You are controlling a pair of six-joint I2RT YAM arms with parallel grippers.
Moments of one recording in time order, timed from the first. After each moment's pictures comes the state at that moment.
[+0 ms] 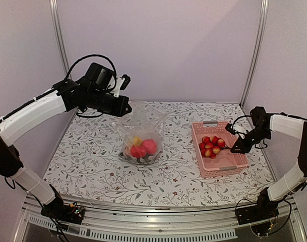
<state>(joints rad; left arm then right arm) -0.72 1.51 1.51 -0.72 0.01 -0.29 -0.01 1.47 0.92 -0.74 -0.42 -0.79</state>
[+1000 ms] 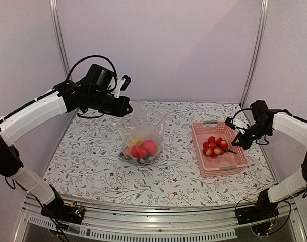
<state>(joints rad) -0.73 1.51 1.49 -0.69 0.02 -0.30 0.05 1.37 0.95 -0.76 -0.35 -0.73</state>
